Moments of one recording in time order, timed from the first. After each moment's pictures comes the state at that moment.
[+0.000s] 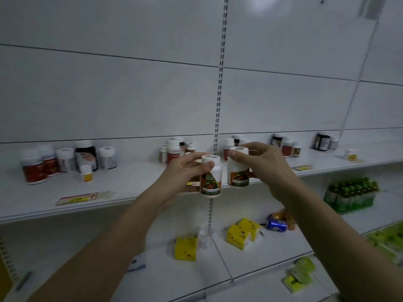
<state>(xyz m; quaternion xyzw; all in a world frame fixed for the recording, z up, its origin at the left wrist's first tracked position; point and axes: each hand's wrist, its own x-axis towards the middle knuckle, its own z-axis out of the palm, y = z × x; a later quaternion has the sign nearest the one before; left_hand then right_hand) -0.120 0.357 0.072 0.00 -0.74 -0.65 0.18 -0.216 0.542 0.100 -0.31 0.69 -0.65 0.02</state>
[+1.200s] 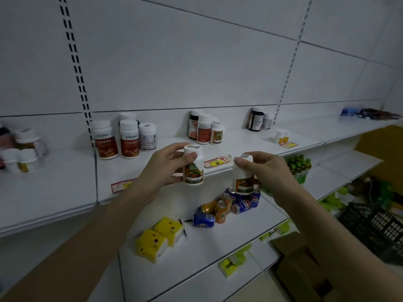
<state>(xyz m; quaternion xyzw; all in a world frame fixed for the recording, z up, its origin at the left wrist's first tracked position) -0.495 0.534 0.013 0.02 -0.71 -0.69 0.14 -0.558 0.771 0.029 -0.14 0.79 -0.59 0.02</state>
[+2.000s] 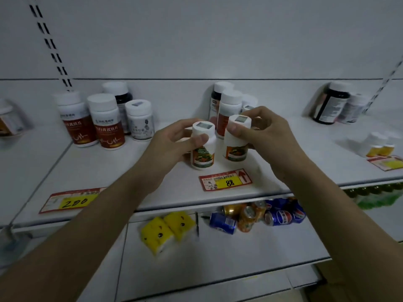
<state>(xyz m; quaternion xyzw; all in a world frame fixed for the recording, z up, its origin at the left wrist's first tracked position) -0.632 0.531 -0.007 0.12 -0.72 -0.64 0.22 -0.766 0.693 0.014 -0.32 0.72 -0.60 0.11</state>
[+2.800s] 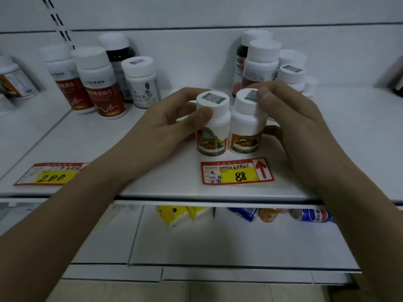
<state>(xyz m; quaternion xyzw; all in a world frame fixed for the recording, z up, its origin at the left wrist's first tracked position) -0.630 0.536 -0.013 0.09 -0.80 -0.56 0.22 -0.780 0.690 -0.016 -0.43 0.65 -0.59 0.18</state>
